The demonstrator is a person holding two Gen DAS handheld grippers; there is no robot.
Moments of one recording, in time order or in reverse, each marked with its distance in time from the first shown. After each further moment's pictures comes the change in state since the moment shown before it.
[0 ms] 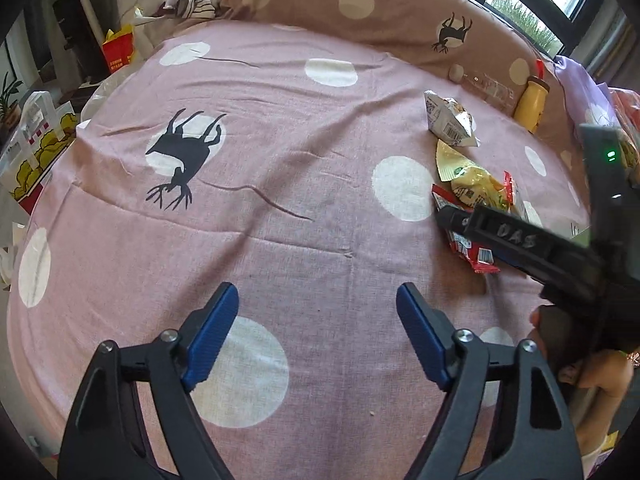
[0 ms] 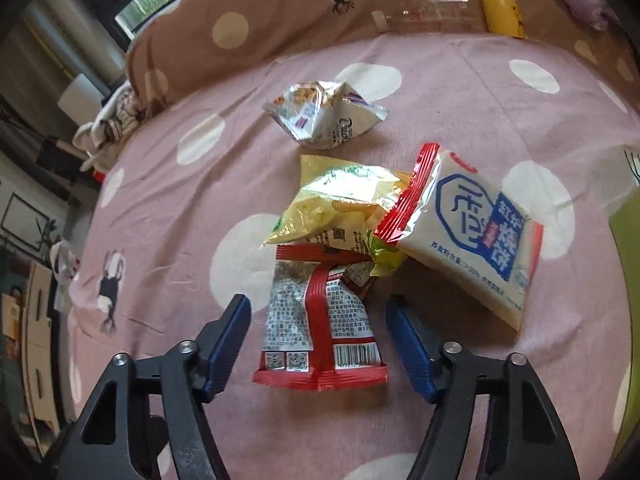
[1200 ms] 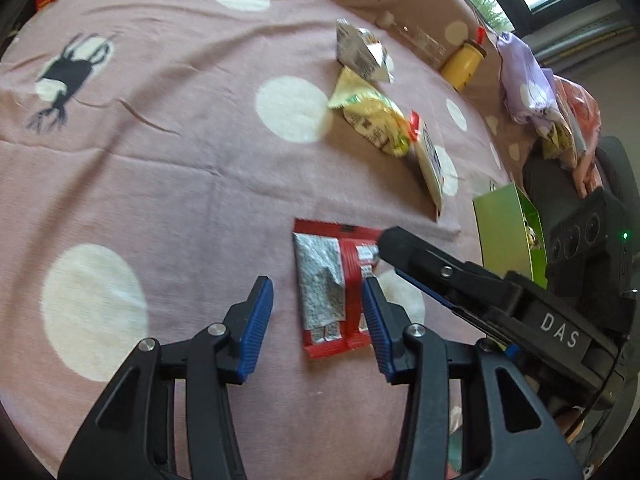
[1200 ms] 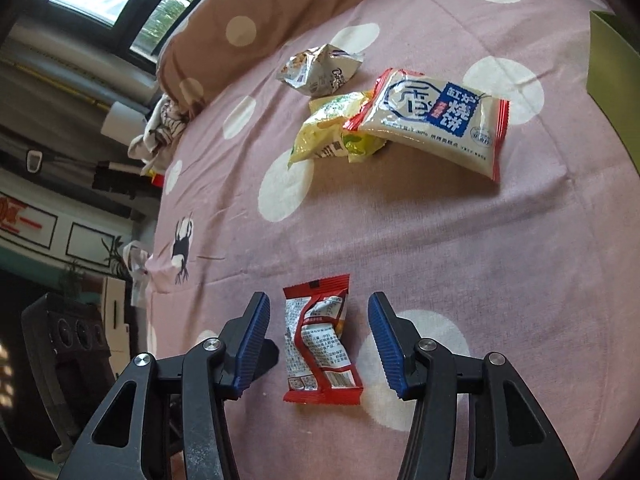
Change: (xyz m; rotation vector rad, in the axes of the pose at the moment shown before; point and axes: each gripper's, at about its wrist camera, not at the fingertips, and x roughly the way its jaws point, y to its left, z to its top) left arm 0.020 -0.035 -0.021 -0.019 0.233 -0.364; right arm -0.046 -0.031 -0.057 0.157 0.099 0.292
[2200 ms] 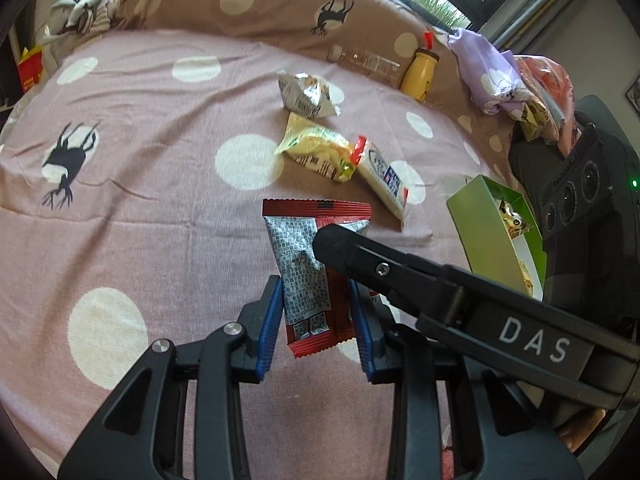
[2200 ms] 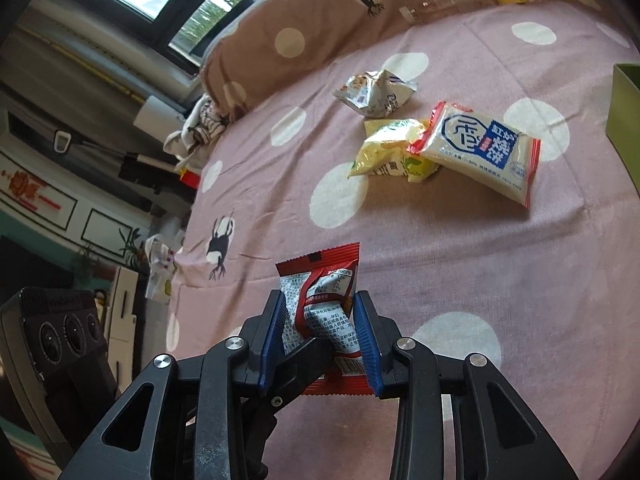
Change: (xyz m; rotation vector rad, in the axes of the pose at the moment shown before) left arm -0.030 -0.040 -0.013 0.194 -0.178 0.046; right arm -0.029 0.029 -0.008 -0.105 -0.101 0.084
